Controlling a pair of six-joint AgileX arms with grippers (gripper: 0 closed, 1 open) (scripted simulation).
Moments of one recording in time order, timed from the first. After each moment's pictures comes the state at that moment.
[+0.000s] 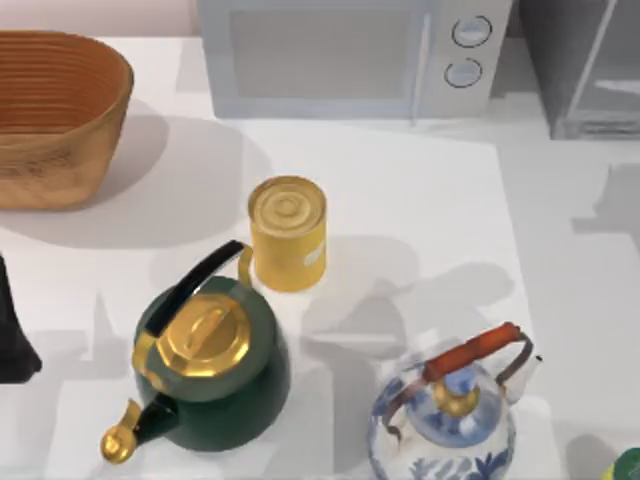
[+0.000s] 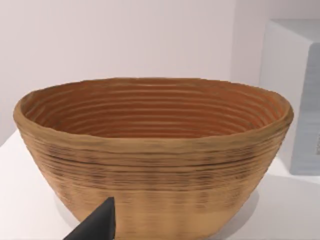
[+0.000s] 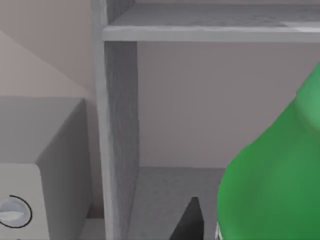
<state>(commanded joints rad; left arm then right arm) 0.00 0.00 0.00 0.00 0.00 0.00 -0.14 1.06 0.51 0.58 -0.15 0.01</state>
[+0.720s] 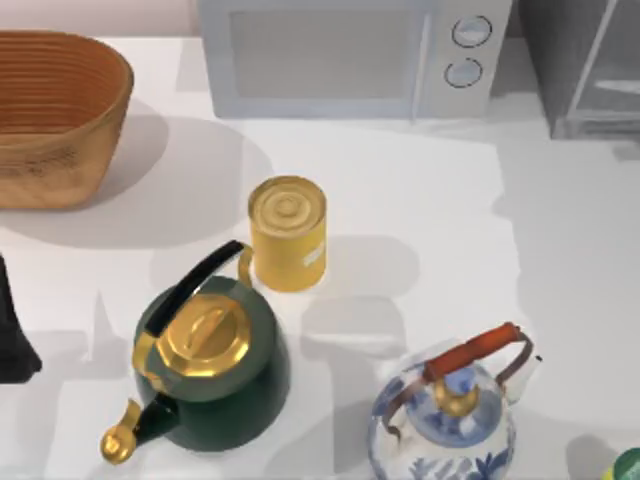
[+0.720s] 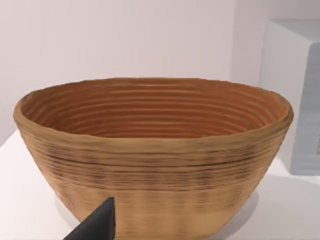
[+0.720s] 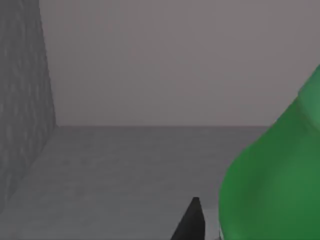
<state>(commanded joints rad) 0.00 0.00 0.00 0.00 0.00 0.00 -0.27 2.07 0.96 1.09 -0.25 0.01</state>
